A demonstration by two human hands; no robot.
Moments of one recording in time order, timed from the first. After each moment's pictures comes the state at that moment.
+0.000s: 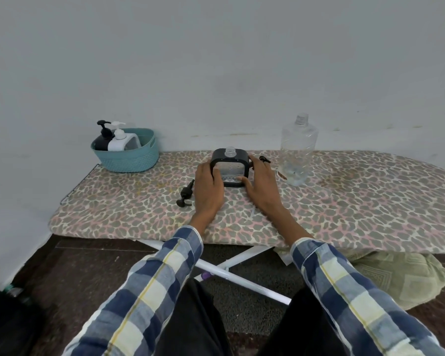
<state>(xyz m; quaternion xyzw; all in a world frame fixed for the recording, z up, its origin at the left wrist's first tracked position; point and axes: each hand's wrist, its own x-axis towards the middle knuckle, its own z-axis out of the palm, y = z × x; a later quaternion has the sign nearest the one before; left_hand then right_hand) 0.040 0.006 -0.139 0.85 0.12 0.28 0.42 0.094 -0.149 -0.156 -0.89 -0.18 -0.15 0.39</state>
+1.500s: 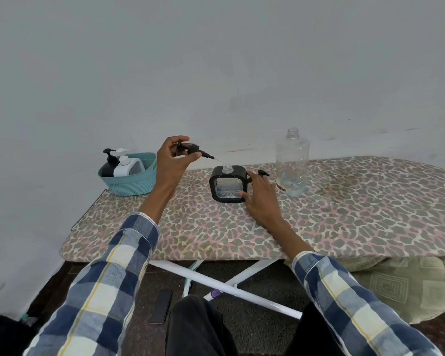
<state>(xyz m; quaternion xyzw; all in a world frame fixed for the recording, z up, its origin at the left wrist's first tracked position) 0.045 0.081 -0.012 0.78 0.00 0.30 0.55 0.087 -0.151 -0.150 -0.88 -0.17 -0.15 0.41</state>
